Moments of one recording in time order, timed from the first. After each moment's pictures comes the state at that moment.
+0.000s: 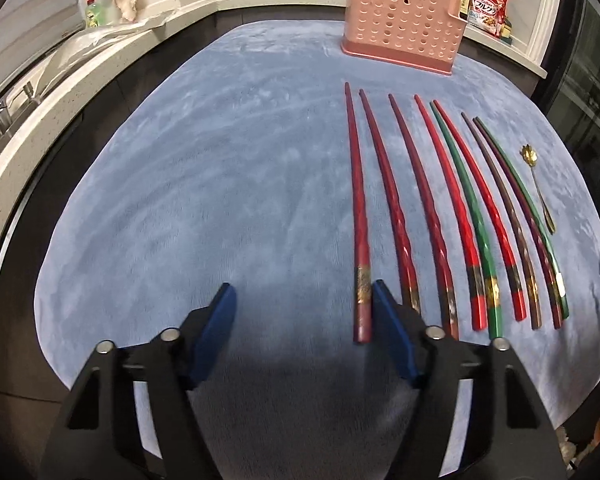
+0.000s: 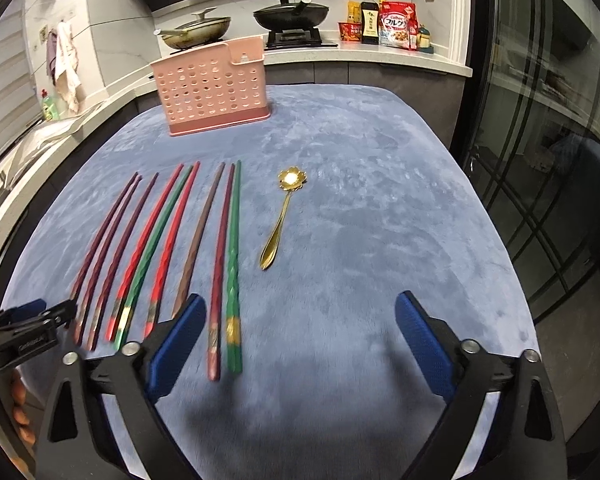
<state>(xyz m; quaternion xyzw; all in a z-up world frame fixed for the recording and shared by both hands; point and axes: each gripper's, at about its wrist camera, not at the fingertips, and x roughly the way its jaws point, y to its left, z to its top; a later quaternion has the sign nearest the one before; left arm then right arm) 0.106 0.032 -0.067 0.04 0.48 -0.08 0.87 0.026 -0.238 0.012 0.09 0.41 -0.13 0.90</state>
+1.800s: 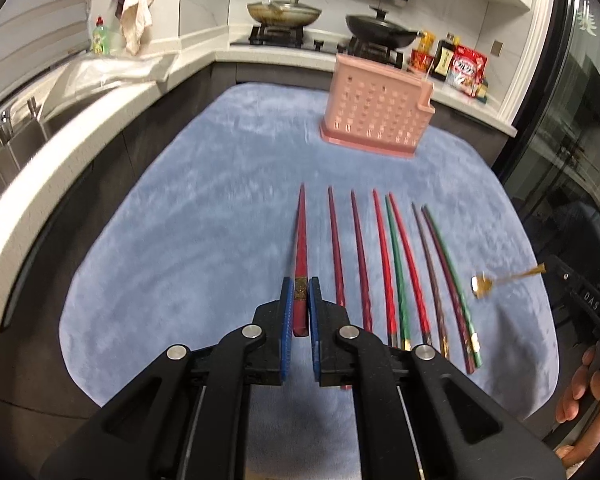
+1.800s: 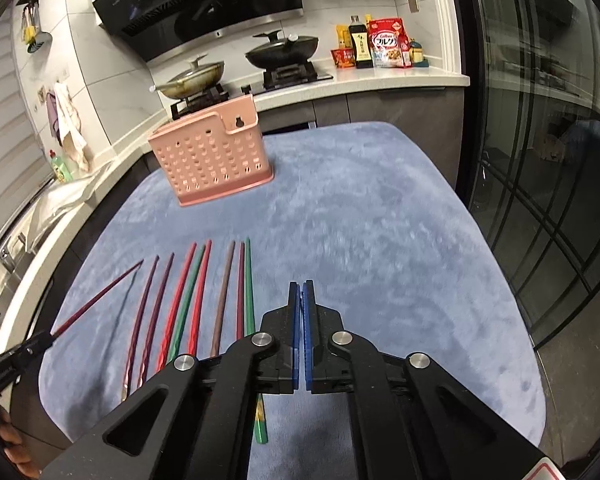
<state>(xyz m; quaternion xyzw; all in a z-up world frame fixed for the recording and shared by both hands) 0.102 0.042 0.025 -0.02 0.41 -0.12 0.90 0.047 -0.271 0.060 0.15 0.35 -0.11 0.92</state>
